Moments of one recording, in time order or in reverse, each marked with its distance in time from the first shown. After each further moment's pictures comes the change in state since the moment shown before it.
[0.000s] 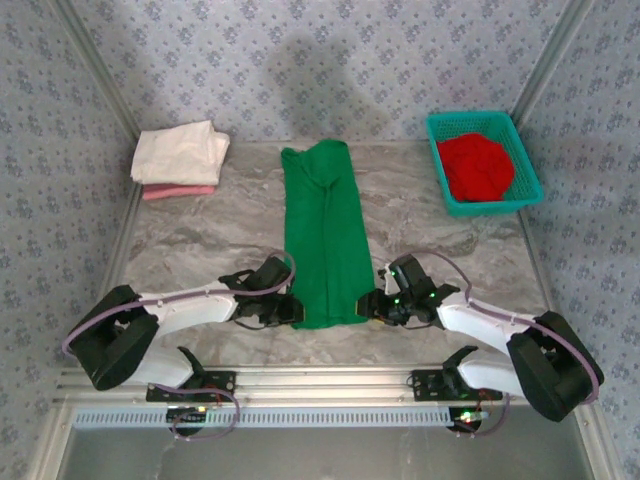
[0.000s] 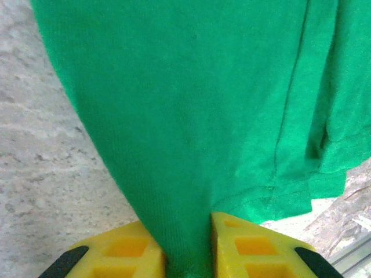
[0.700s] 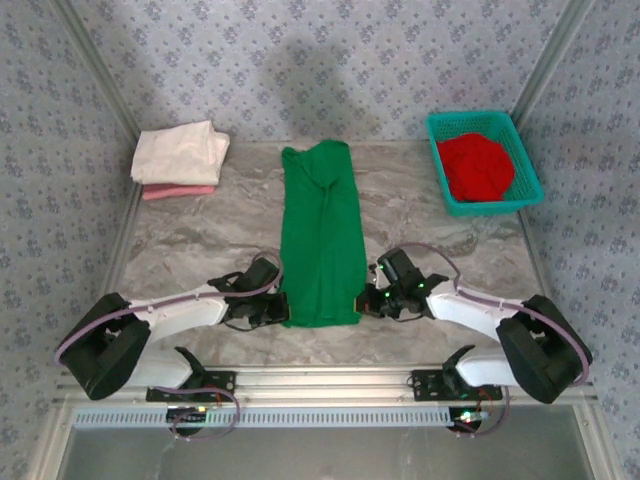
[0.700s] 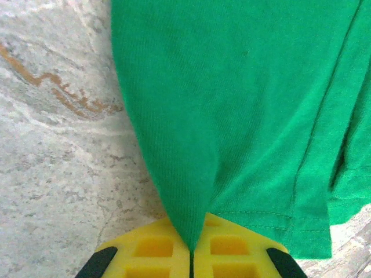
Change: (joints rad) left arm 0.066 -0.063 -0.065 -0.011 -0.045 0.008; right arm 0.061 0.098 0.113 -0.032 0.039 0.001
